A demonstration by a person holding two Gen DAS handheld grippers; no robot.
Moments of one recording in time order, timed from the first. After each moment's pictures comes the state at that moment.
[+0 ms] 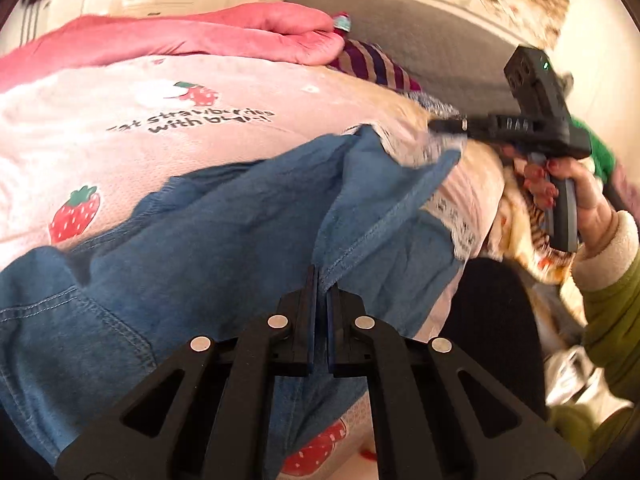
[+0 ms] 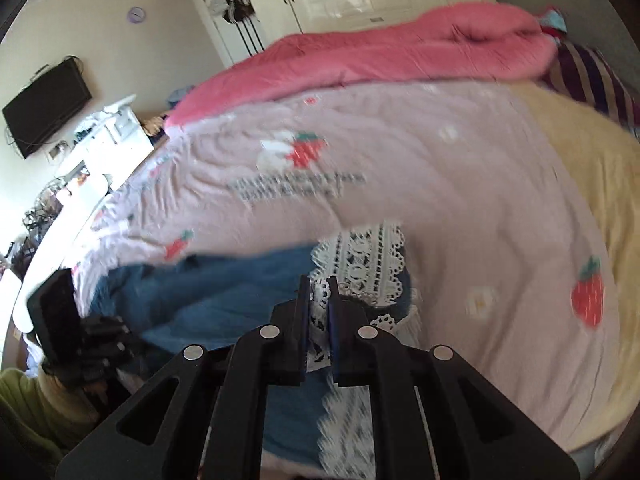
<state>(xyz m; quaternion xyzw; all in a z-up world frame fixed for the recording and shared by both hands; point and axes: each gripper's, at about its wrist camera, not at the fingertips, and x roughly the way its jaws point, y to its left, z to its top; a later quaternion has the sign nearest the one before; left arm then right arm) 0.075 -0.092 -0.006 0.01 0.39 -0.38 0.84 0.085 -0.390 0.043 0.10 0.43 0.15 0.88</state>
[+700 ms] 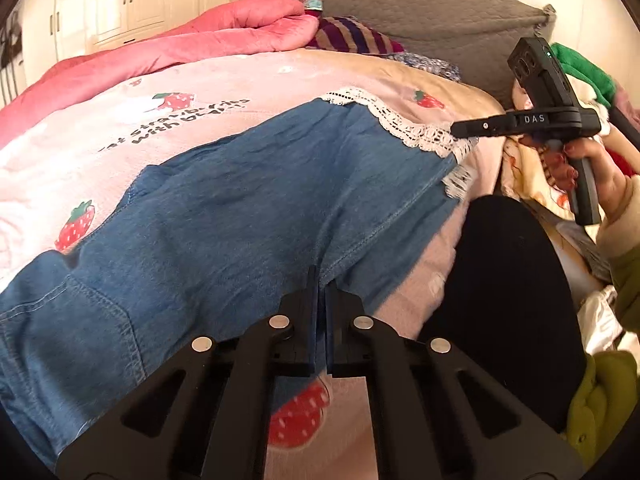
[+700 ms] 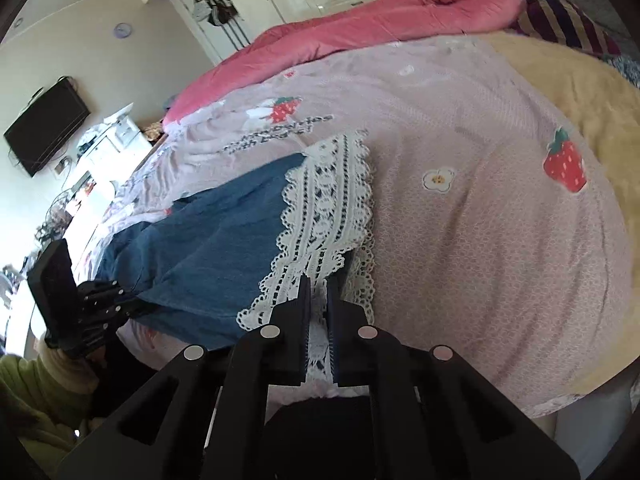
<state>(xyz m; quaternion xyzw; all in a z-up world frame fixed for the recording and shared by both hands) 0.036 -0.111 -0.013 0.11 0.37 -0.38 0.84 0.011 -0.428 0.022 0.14 0.43 0.17 0.88</state>
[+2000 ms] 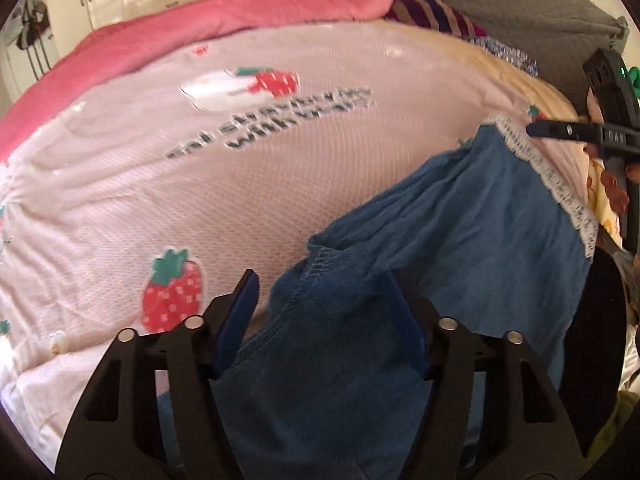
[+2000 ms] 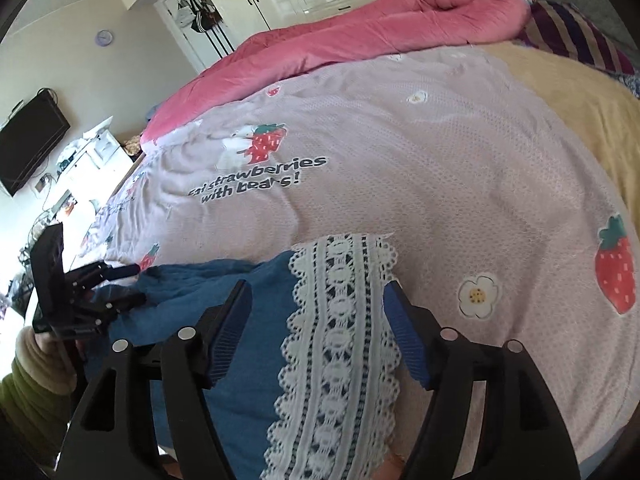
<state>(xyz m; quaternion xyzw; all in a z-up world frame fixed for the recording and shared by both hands) 0.179 -0.094 -0.017 0.14 0.45 -0.28 0.84 0.139 -0.409 0.015 0.16 0.44 0.12 0.88</state>
